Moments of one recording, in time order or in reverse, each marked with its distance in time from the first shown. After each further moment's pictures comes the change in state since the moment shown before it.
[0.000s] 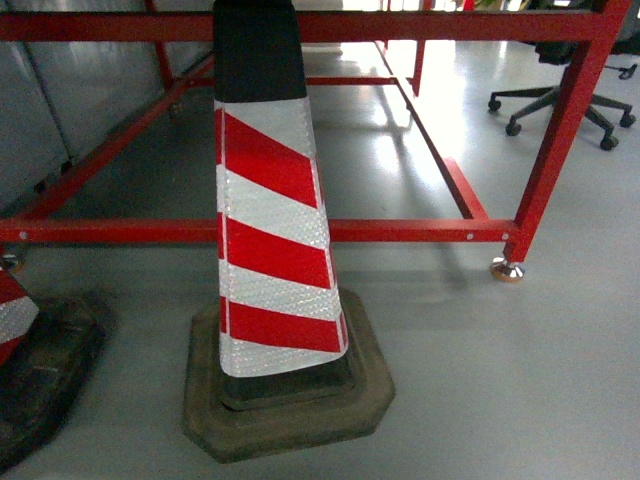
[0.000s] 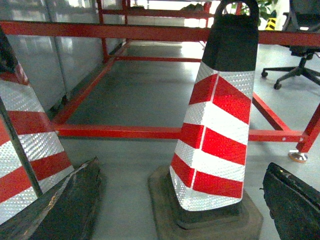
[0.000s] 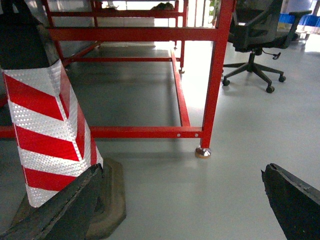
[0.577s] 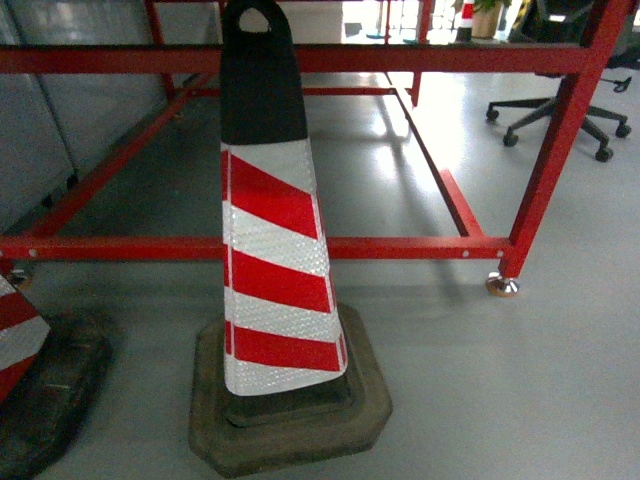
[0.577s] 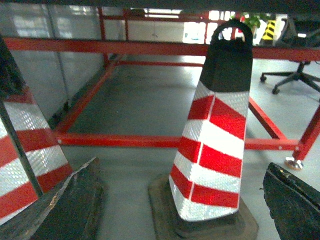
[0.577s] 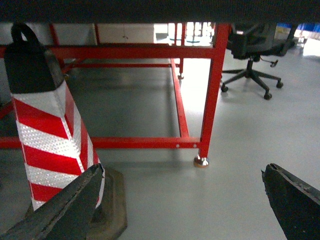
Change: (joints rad) left arm 0.000 0.000 0.000 -0.002 0.001 0.000; right arm 0.000 0.000 0.000 -0.001 -0.001 0.000
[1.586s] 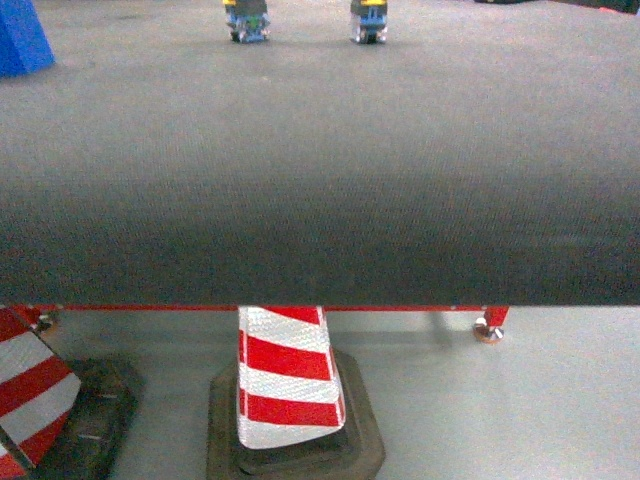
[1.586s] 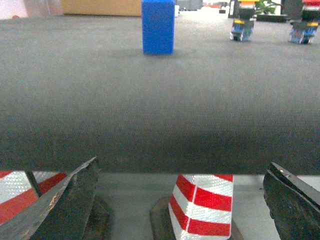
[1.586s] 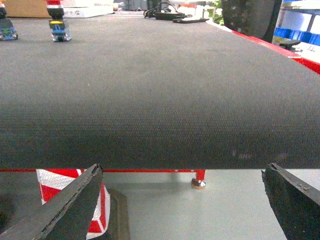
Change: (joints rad) left arm 0.000 0.000 0.000 0.003 -0.001 0.011; right arm 0.000 0.000 0.000 0.000 0.001 0.000
